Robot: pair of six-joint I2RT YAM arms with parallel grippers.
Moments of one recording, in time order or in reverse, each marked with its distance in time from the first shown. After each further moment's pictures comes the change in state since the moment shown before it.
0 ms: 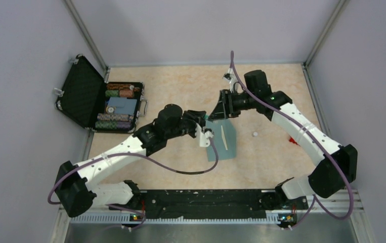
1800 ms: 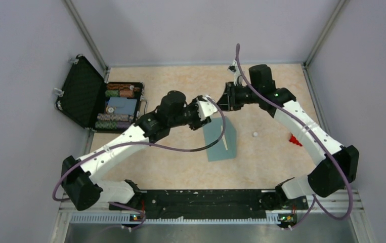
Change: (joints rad) left arm 0.020 0.138 0.249 -0.140 -0.033 -0.709; right arm -0.030 0.013 0.072 0.051 0.106 0.032
